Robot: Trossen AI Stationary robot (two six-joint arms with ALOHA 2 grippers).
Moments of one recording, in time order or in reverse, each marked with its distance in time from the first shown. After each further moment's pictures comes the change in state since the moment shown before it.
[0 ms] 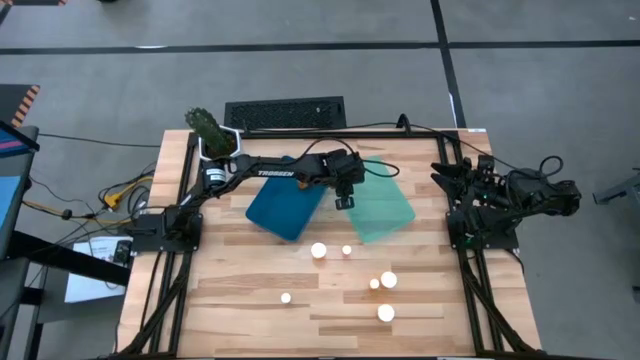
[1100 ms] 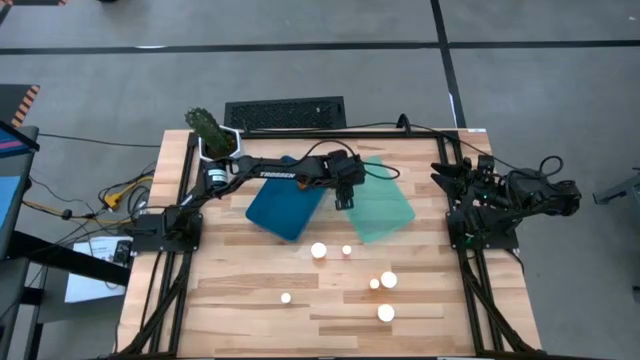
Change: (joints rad) left arm -0.004 0.016 0.000 0.004 -0.053 0.020; right arm 0.000 0.000 0.000 0.000 0.000 0.000
